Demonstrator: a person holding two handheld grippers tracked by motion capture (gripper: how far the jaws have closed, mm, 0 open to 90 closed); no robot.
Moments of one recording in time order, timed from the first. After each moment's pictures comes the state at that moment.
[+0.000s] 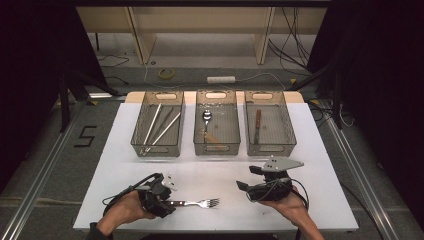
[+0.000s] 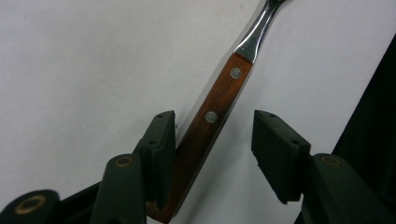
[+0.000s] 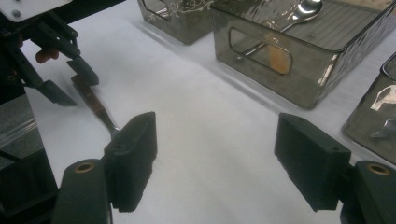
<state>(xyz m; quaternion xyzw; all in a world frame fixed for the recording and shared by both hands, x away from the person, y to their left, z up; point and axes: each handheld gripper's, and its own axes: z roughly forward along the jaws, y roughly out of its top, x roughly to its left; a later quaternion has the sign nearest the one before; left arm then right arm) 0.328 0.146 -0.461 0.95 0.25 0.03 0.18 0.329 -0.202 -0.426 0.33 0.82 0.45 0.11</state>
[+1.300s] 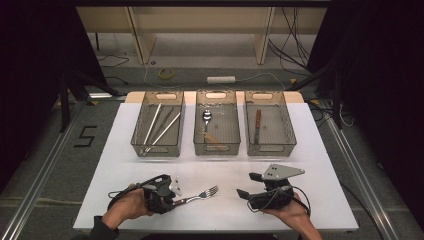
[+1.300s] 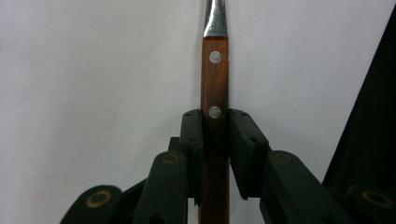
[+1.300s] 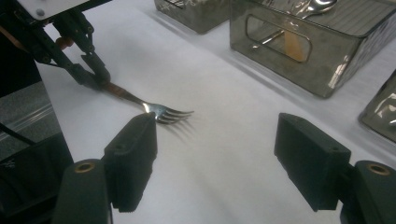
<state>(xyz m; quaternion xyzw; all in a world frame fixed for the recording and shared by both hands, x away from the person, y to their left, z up) 0.330 0.133 -0.461 0.97 0.18 0.03 0.15 0.313 -0.203 -0.429 0.32 0.83 0.45 0.11</state>
